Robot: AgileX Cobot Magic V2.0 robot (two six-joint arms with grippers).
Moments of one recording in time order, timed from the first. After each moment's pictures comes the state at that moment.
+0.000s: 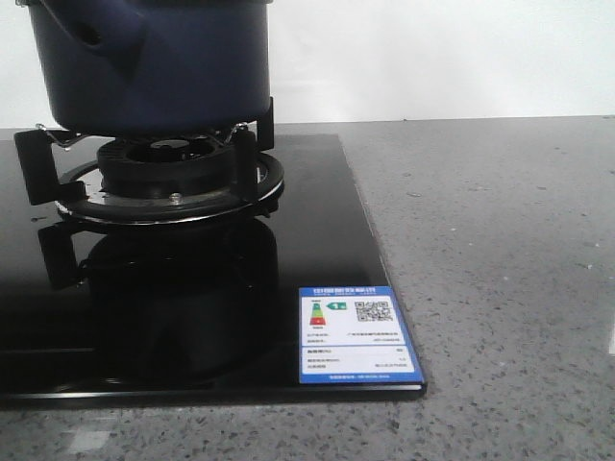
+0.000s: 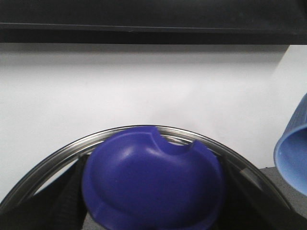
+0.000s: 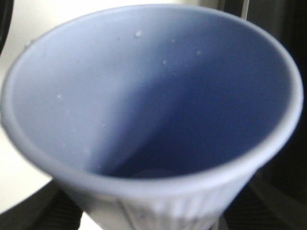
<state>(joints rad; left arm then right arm) -0.20 1.07 -1.02 -0.46 0.09 0.42 0.73 1.66 -1.51 -1.56 0.38 -0.08</state>
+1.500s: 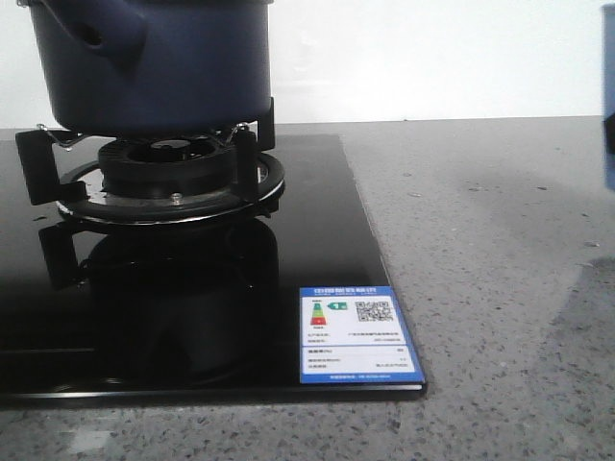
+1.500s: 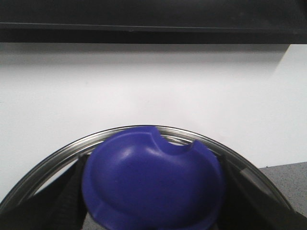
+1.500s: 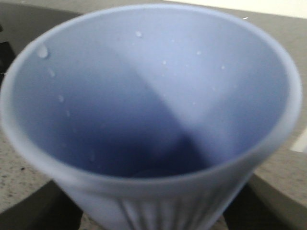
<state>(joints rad) -0.20 1.07 -1.02 -0.45 0.09 0.42 0.16 0.94 -0.39 -0.92 -0.09 0.86</state>
